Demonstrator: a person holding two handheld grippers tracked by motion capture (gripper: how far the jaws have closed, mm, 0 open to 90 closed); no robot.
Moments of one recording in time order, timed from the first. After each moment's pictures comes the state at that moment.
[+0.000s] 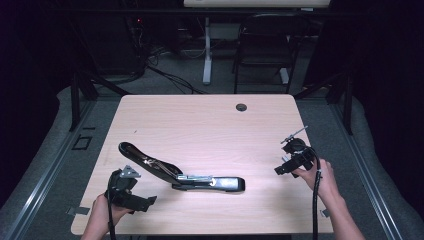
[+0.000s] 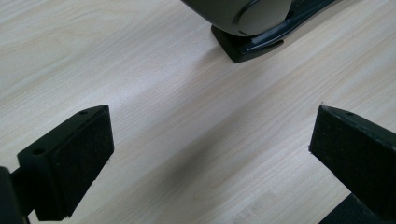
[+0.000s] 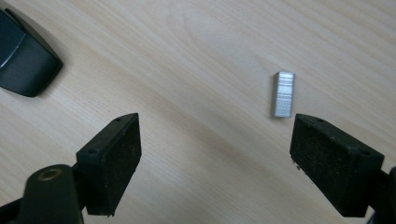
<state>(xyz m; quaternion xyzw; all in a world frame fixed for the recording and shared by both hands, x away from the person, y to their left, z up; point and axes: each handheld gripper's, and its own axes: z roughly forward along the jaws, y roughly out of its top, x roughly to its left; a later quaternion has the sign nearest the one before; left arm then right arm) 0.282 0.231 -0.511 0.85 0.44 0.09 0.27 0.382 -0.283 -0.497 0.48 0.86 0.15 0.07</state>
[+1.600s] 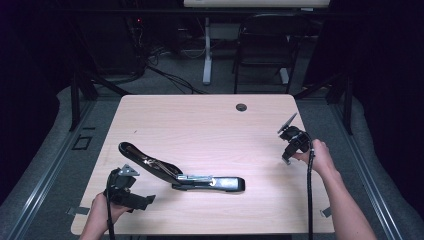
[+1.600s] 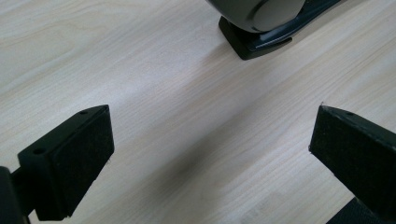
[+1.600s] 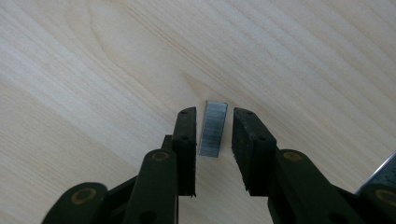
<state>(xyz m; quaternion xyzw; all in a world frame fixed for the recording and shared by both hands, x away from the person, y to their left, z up) 0.288 0.236 -0.514 0.85 0.44 0.09 0.26 0.454 -0.294 -0.522 0.46 0.88 0.07 0.05</state>
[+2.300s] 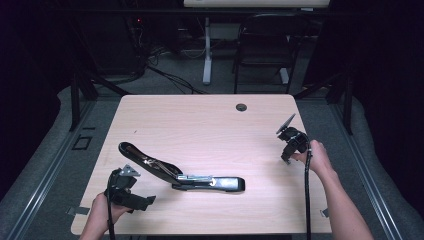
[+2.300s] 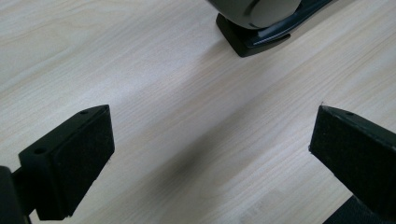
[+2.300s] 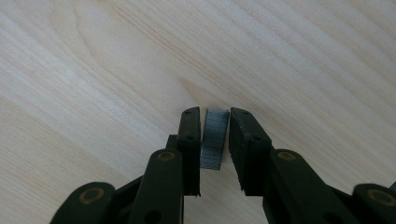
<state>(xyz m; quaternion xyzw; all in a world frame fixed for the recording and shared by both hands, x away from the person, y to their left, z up) 0.288 0.235 -0.514 0.86 0.43 0.08 0.26 0.460 -0.294 -0.533 0.47 0.88 0.06 0.04</state>
